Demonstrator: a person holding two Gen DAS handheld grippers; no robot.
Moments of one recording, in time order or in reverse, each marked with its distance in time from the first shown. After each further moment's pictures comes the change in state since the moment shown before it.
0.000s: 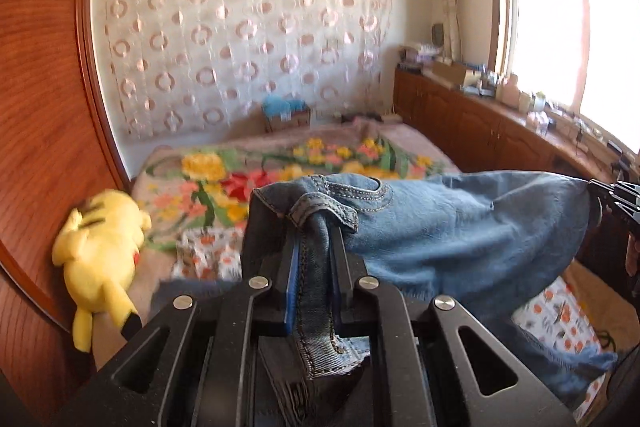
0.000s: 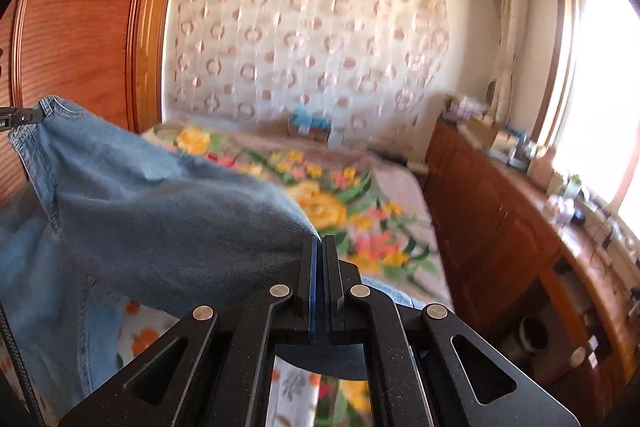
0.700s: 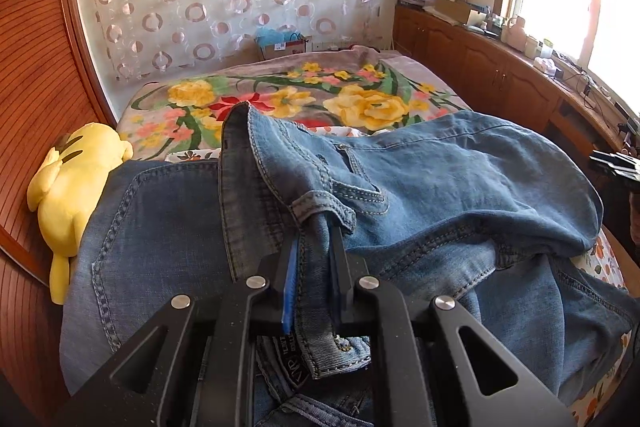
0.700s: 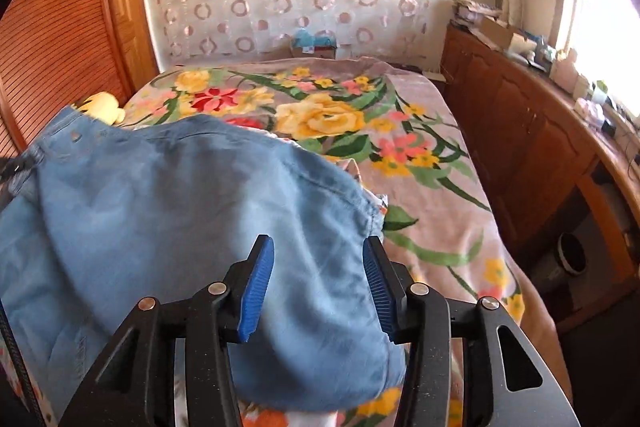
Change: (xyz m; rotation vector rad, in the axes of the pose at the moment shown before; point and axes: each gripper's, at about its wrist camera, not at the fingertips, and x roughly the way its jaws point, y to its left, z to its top) left arm 0.064 -0.003 -0.072 0.005 0.189 -0.009; right arm 0.079 -0.023 -0.092 0.156 0.238 0.073
